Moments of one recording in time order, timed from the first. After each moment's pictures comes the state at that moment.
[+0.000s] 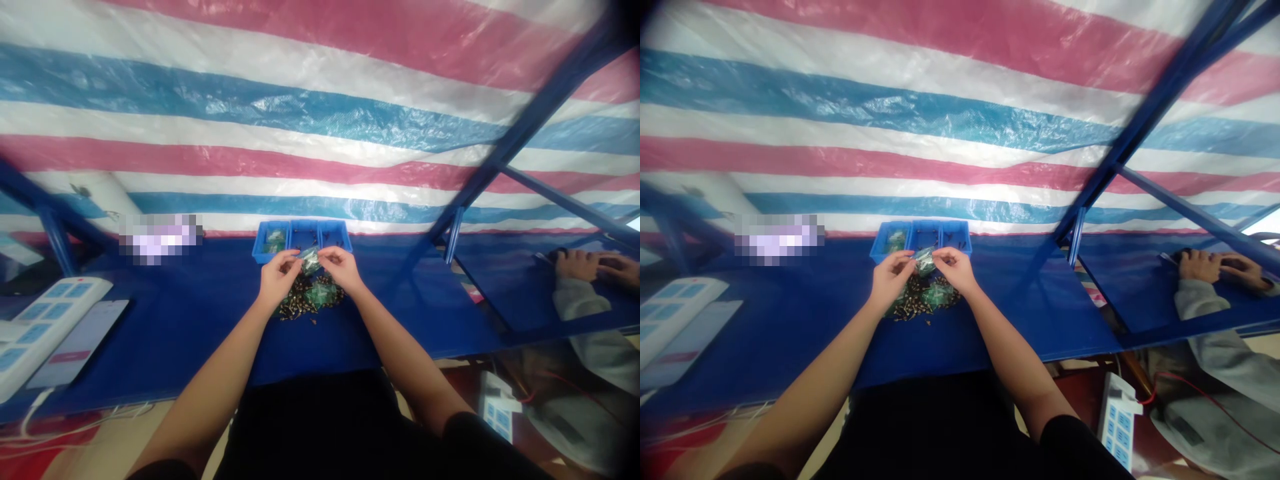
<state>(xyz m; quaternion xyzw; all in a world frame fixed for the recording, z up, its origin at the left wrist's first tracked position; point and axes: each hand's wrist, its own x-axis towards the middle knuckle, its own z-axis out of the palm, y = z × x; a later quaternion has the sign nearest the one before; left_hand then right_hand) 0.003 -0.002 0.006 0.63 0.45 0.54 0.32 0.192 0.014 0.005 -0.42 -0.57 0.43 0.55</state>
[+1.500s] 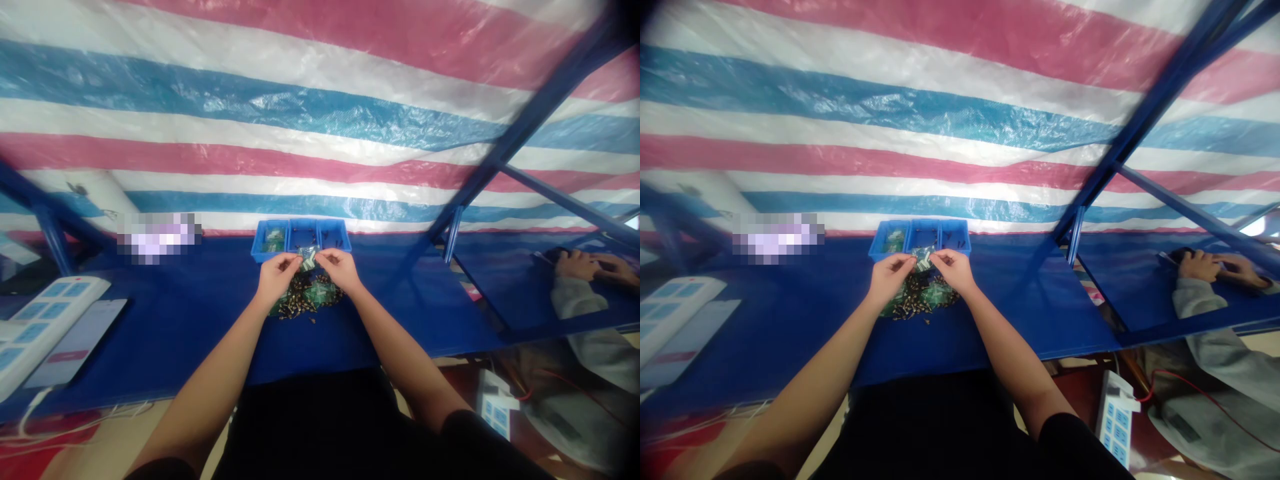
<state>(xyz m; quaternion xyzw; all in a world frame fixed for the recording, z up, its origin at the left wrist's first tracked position) -0.001 0.004 0.006 0.64 0.47 0.51 0.32 0.187 0.012 0.005 -0.45 -0.57 0.41 0.54</state>
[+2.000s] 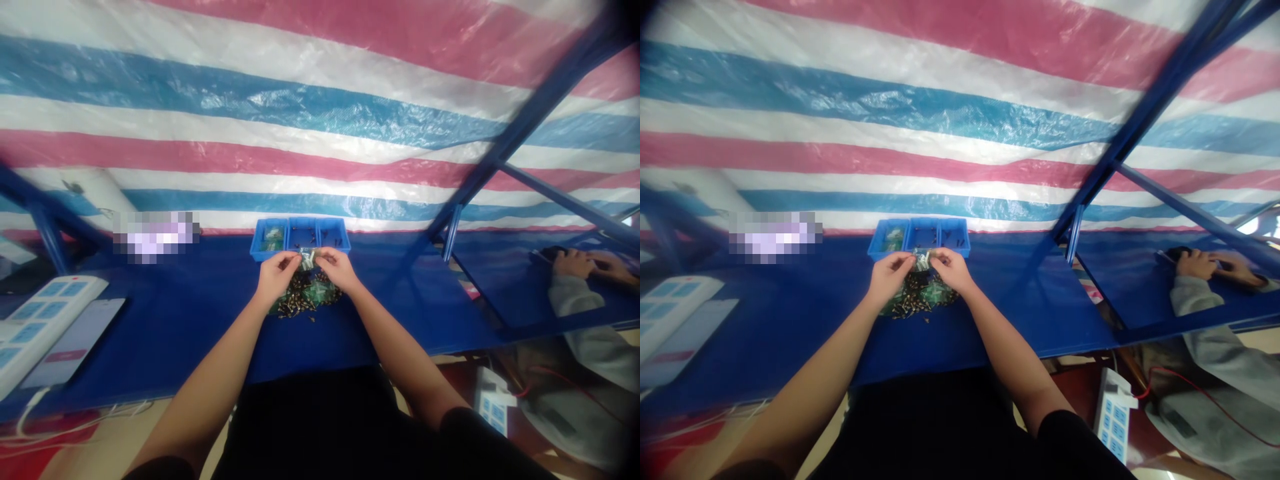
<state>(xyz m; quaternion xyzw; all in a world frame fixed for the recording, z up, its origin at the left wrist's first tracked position) 0.000 0.004 0.004 0.65 0.48 0.51 0.30 0.190 0.015 0.003 -0.41 -0.59 0.47 0.52</state>
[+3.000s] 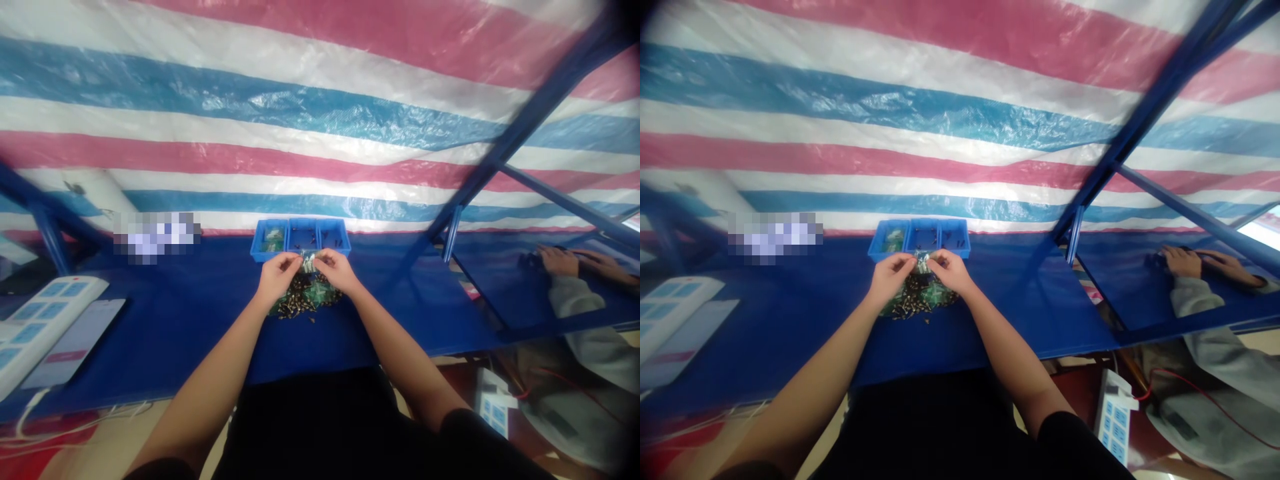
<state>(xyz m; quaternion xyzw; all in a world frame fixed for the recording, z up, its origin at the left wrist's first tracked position) 0.002 0.002 0.008 0.65 0.47 0.51 0.32 0.190 0.013 0.001 -0.39 -0.63 0.44 0.51</state>
